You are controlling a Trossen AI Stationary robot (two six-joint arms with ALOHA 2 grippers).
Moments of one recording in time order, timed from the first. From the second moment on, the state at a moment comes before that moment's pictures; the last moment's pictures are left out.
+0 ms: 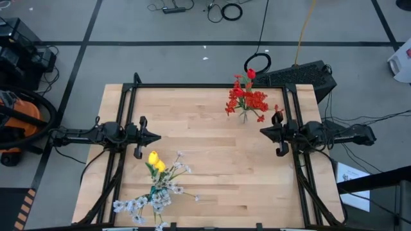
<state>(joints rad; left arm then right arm) -0.05 0.01 0.00 0.02 0.00 -0.04 0.08 0.12 0.01 0.35 0.13 0.16</state>
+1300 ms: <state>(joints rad) -0.05 0.17 0.00 0.02 -0.01 0.01 0.08 0.00 0.02 0.04 0.16 0.16</state>
